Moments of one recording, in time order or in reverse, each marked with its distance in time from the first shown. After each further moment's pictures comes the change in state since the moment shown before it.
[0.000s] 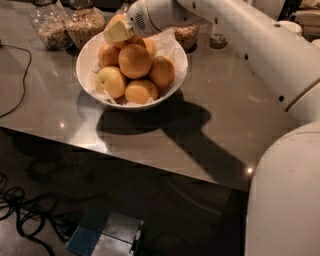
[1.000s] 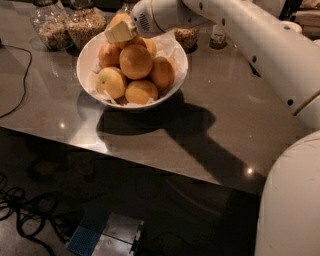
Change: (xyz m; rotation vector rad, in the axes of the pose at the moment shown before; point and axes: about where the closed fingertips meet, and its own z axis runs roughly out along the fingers) arm 0.000 0.002 -0.012 -0.005 -0.024 -0.016
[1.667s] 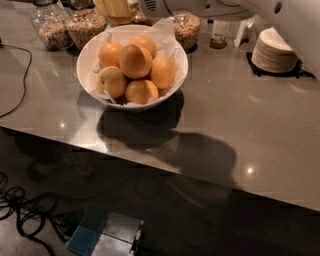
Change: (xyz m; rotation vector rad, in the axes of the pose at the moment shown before) arm -0.070 0.070 -0.085 0.033 -0.226 -0.100
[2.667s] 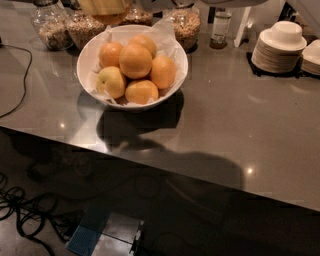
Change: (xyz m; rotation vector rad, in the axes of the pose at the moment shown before) arm -0.022 0.066 -0.028 -0.152 0.033 -0.012
